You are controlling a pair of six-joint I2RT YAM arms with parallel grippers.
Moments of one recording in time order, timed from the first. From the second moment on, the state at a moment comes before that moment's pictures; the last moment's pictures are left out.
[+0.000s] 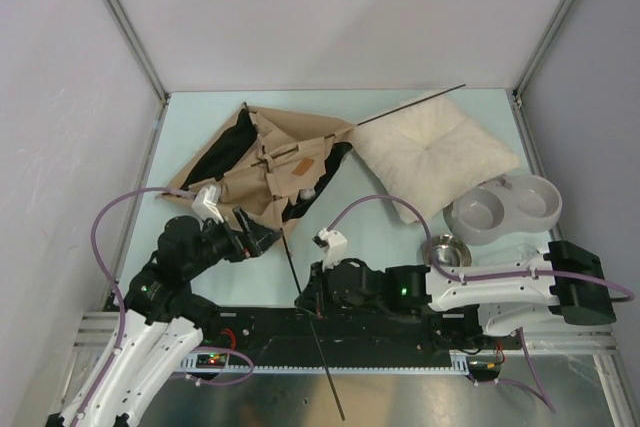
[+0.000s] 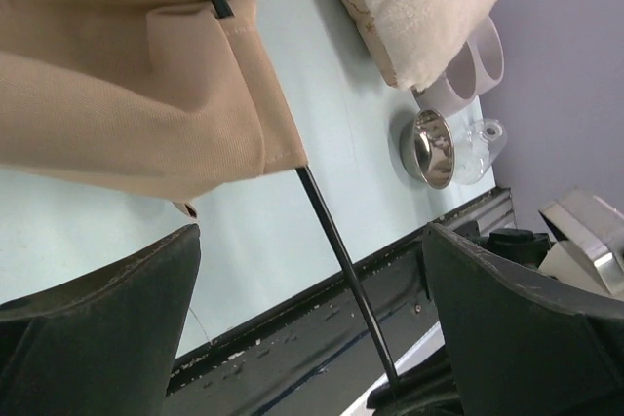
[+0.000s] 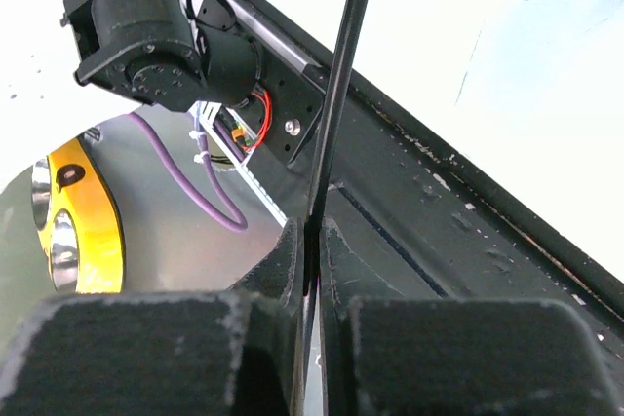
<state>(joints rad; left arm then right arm) -0.42 0.37 0.56 -0.59 0.25 -0.75 1.51 1.30 0.81 -0.06 0.25 0.98</state>
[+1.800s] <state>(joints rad) -0.70 0.52 0.40 -0.31 0.05 -1.02 1.76 1.46 0.83 0.02 0.36 1.09</state>
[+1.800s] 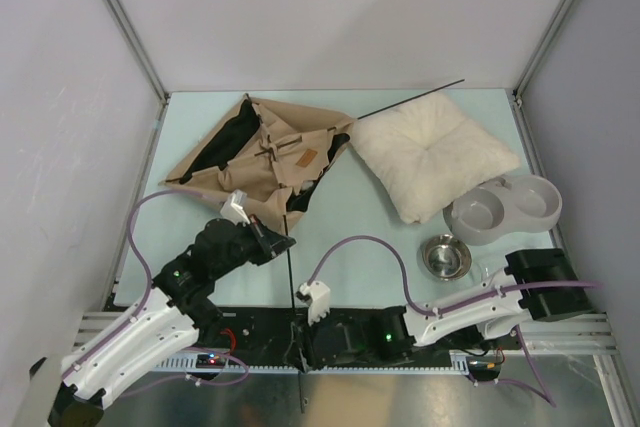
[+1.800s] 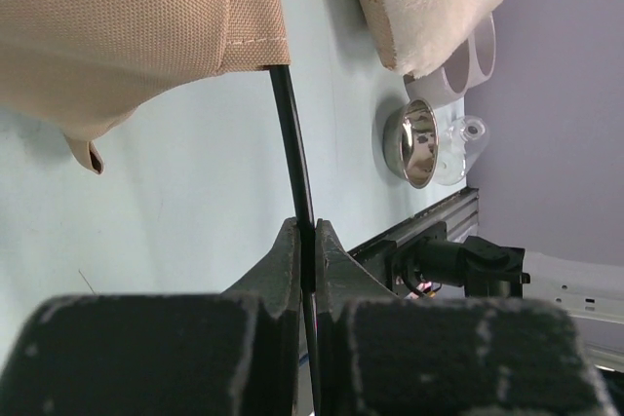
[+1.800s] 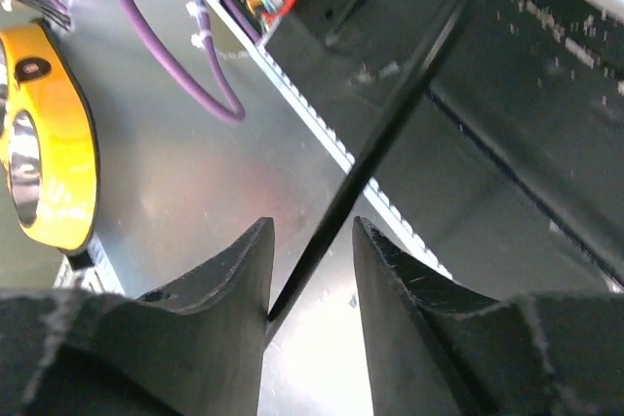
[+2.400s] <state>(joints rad) -0.70 0.55 0.42 -0.31 0.00 -1.02 1.87 1.30 0.64 0.06 0.45 1.17</state>
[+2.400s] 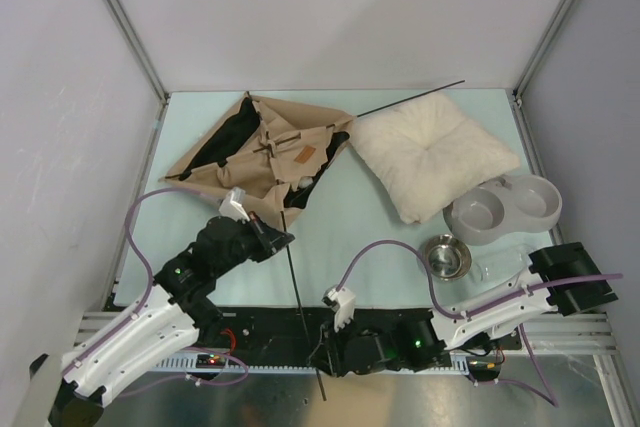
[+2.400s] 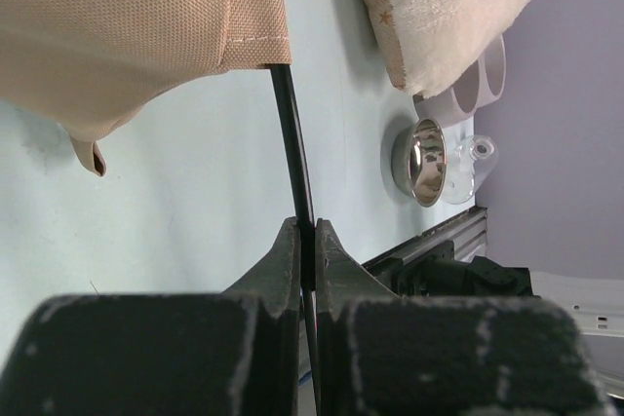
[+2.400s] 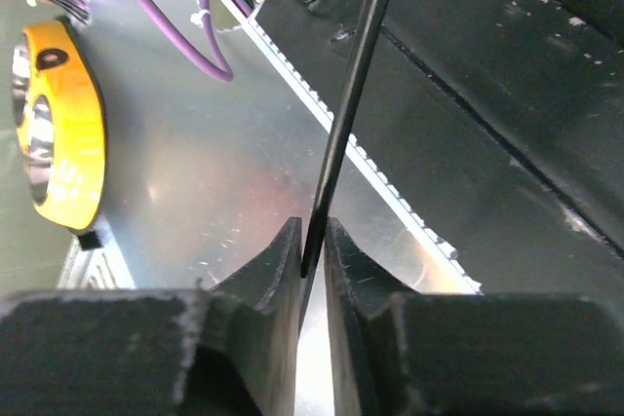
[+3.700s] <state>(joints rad) -0.71 0.29 0.55 -0.42 -0.09 -0.80 1.81 1.04 0.62 0.10 0.57 1.21</state>
